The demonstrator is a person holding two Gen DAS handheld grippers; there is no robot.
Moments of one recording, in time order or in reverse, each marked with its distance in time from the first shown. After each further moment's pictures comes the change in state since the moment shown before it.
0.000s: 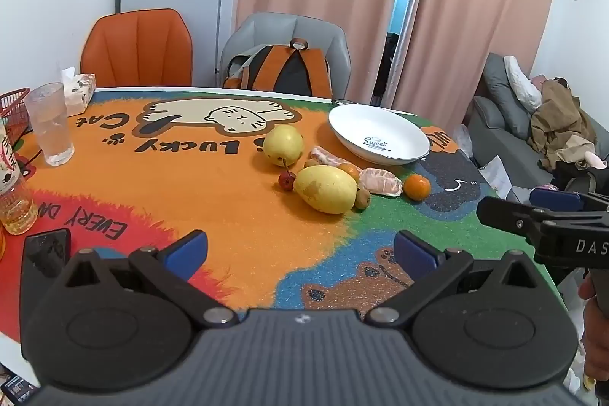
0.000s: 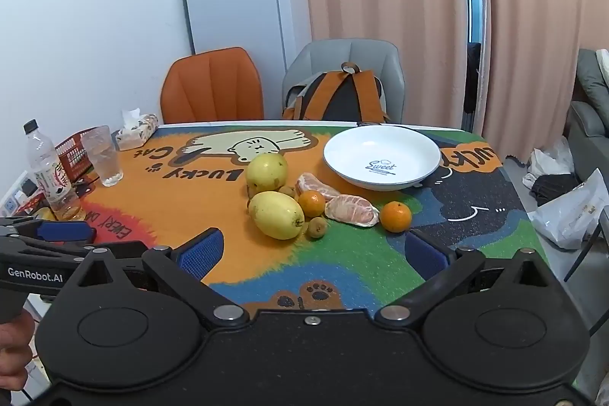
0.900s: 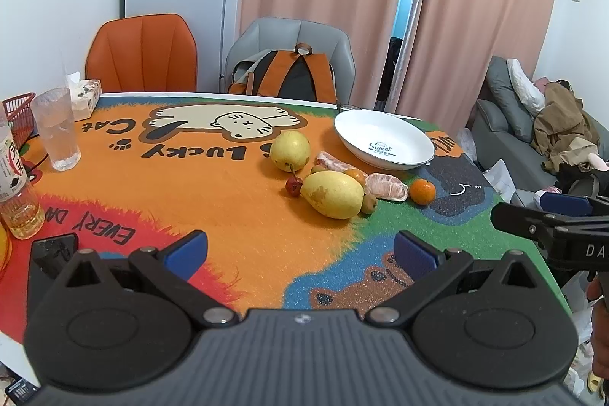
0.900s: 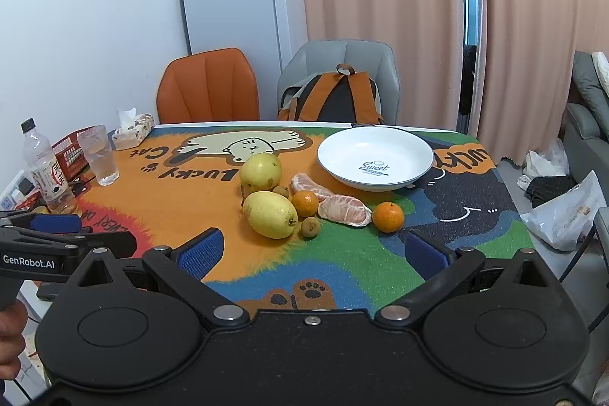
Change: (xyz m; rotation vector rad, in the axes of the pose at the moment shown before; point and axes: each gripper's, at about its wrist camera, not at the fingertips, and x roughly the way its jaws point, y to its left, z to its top) left arm -0.005 0.004 0.005 -0.001 -0.013 0.011; right arm -0.003 -0.002 -0.001 -0.016 -0.005 -0.018
